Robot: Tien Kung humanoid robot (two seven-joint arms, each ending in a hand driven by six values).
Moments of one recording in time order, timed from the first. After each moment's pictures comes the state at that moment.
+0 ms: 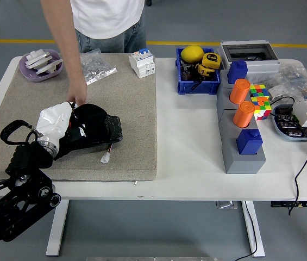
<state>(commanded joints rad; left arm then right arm) -0.42 0.37 -0.70 -1.36 1.99 0.38 0.63 0.15 -0.40 0.59 0.18 -0.14 0.02 -0.04</state>
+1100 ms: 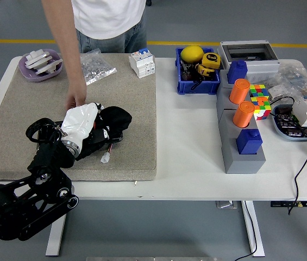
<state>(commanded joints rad) -0.45 0.32 -0.66 -1.37 1.99 0.37 0.65 0.16 -0.40 0.59 0.18 -0.14 0.02 -0.04</state>
